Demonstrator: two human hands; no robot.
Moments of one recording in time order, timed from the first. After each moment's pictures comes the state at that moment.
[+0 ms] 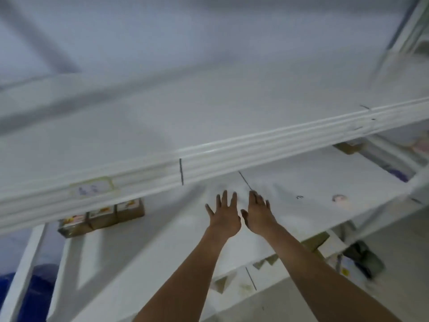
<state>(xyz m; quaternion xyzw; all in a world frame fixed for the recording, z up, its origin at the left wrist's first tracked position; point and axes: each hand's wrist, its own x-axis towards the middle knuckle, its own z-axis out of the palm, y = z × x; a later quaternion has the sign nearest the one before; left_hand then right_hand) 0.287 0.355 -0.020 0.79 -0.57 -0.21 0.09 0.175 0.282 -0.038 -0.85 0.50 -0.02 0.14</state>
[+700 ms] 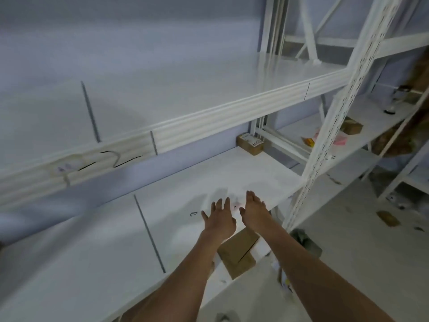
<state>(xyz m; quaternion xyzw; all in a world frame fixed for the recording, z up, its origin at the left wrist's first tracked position) -0.049 0.137 -0.011 0.74 -0.63 -0.23 0.05 -0.174 0.078 -0.026 -0.78 0.59 -0.05 0.19</state>
